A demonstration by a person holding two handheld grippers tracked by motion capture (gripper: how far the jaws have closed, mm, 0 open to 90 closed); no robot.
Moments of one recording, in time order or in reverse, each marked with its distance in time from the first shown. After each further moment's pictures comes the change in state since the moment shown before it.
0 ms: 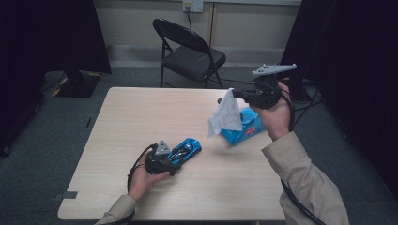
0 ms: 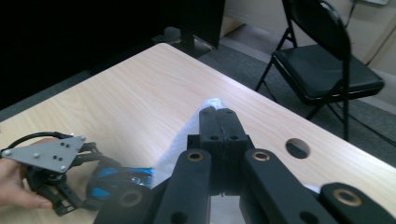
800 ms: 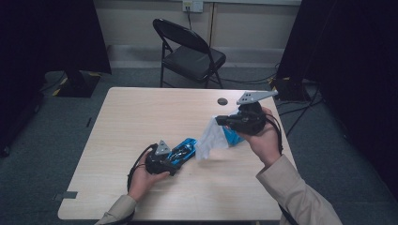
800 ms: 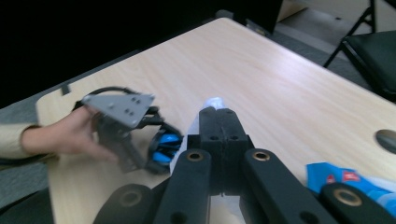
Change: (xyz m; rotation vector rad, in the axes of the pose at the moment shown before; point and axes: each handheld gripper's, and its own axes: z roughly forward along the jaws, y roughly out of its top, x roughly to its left) left arm 0.000 0.000 0.000 0.001 0.002 0.002; right arm 0.048 -0.046 0.015 0.050 0.205 -0.041
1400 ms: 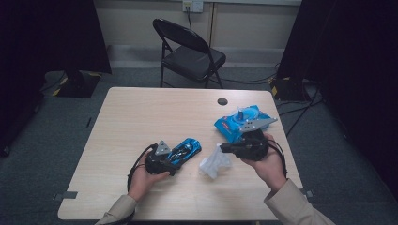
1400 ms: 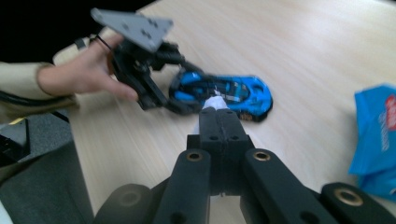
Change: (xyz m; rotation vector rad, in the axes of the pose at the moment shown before) left arm 0.000 0.000 0.000 0.000 -0.003 -0.003; right arm 0.009 -0.072 0.007 0.110 0.061 0.062
